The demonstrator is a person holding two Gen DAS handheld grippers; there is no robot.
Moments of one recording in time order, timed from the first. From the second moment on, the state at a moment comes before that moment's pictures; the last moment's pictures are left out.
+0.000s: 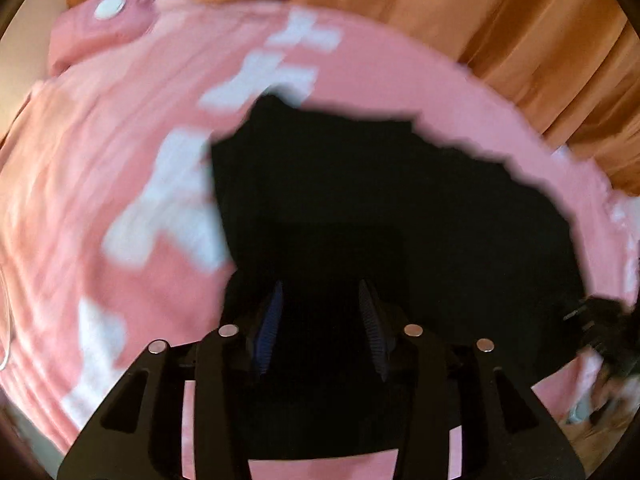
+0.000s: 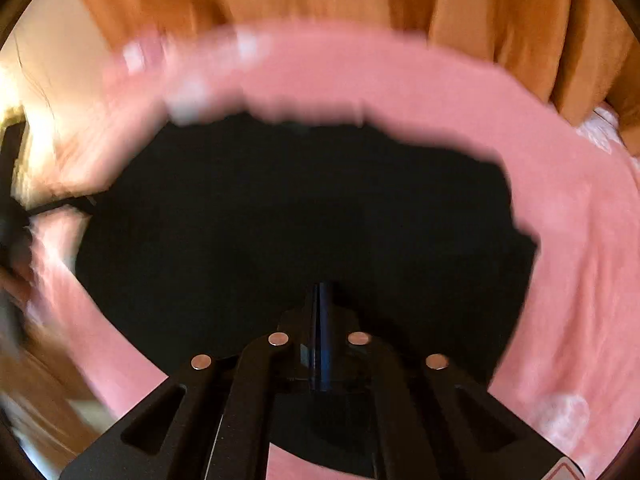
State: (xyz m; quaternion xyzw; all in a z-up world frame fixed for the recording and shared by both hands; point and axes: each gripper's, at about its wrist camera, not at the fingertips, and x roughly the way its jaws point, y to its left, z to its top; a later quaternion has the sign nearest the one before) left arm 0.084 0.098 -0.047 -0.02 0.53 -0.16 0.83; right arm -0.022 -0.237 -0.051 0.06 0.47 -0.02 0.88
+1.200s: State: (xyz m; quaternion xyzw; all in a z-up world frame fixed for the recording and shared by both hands) left arm 0.071 0.142 0.006 -0.11 0.48 -0.17 0.85; right arm -0.056 -0.304 0.006 0.22 0.39 -0.10 0.89
